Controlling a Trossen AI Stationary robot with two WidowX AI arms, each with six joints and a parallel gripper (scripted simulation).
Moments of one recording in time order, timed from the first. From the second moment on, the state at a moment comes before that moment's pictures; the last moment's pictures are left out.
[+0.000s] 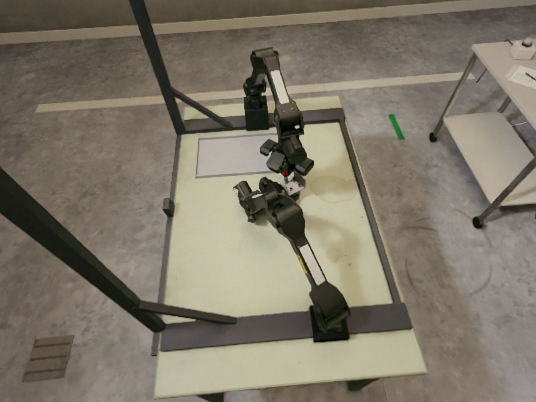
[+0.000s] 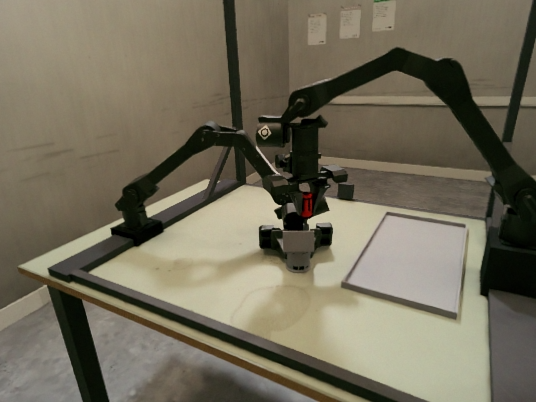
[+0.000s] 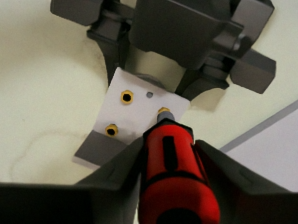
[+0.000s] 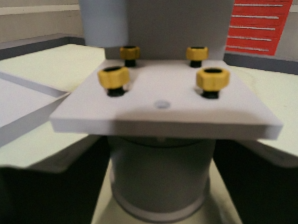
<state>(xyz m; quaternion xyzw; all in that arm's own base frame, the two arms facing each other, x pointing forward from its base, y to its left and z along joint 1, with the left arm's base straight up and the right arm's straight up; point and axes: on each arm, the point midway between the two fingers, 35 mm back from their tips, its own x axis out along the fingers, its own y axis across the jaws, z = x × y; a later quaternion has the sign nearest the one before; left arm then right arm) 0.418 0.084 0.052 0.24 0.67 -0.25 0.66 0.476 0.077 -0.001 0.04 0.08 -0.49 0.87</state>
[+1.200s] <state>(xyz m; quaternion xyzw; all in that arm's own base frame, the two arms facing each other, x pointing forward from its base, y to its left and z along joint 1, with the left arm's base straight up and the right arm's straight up) 0.419 0.084 0.065 0.24 0.66 -0.25 0.66 0.476 0.077 -0.001 0.04 0.08 -0.49 0.87</state>
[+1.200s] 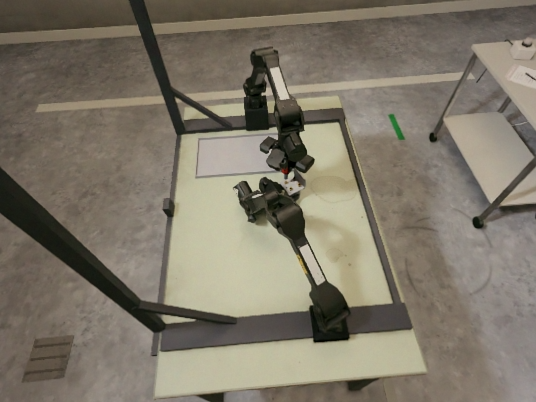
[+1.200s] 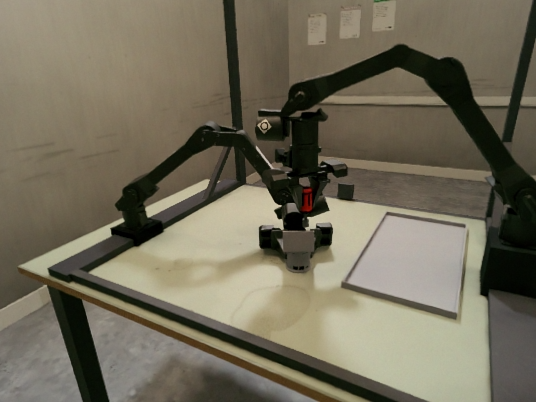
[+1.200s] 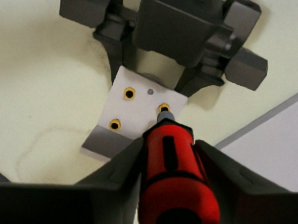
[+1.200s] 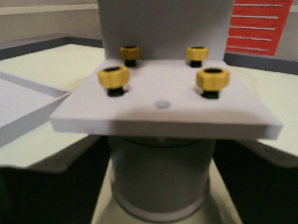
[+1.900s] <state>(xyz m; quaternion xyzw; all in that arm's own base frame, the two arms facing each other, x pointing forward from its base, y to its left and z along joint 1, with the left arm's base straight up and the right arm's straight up) 0.419 0.084 0.074 0.24 0.66 -0.25 0.66 0.476 0.077 -0.001 0.04 0.08 -0.49 0.87</state>
